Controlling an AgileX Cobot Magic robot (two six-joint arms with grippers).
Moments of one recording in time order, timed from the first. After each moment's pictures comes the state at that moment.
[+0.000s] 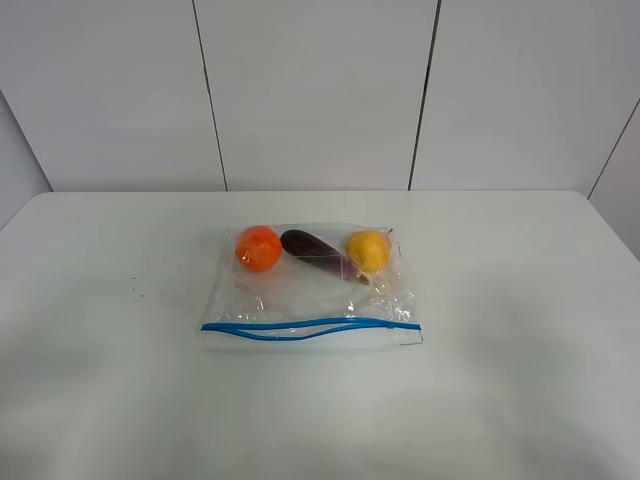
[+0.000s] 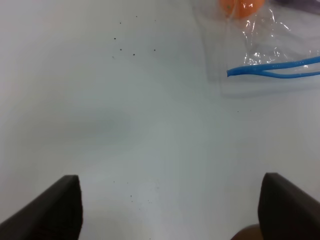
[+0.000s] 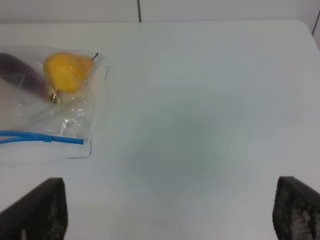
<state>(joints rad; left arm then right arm) -0.01 -0.01 -0.50 -0.05 1.06 0.11 -0.01 0.00 -0.50 0.10 1.03 -0.07</state>
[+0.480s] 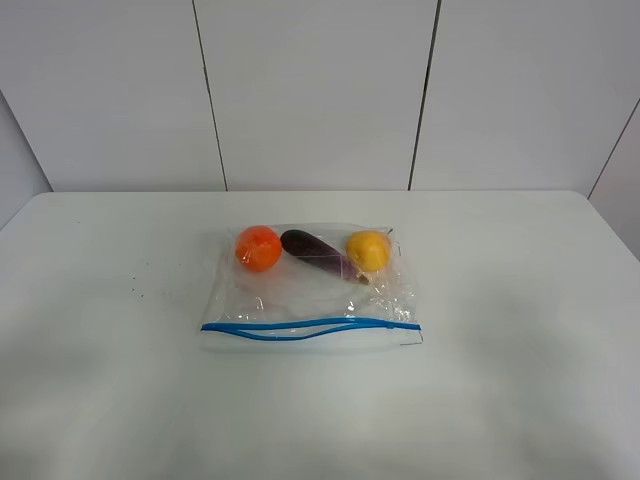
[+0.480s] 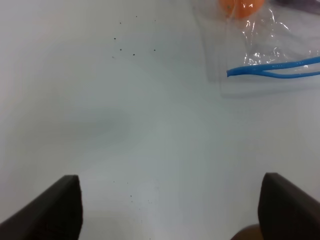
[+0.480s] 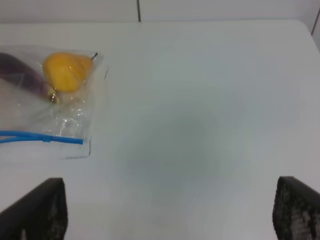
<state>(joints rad) -0.01 -0.01 -0.50 -0.05 1.06 0.11 -0.01 0.04 -0.51 0.09 1.03 -0.07</state>
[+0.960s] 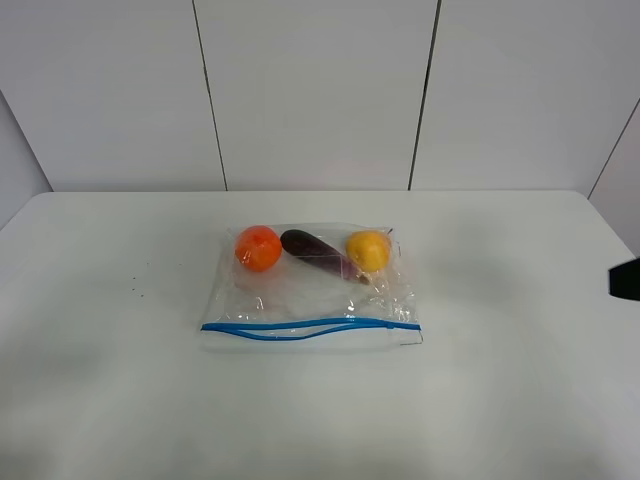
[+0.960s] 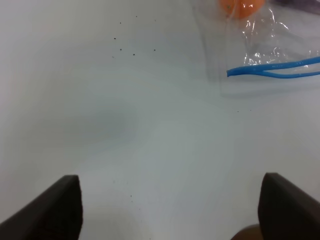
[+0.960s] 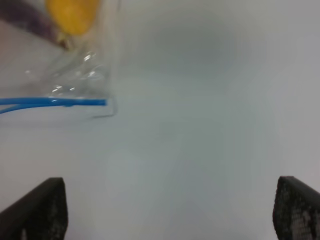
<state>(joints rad) -0.01 -0.01 -0.50 -0.05 1.06 0.11 -0.01 0.80 -0.80 0.24 1.03 -0.07</state>
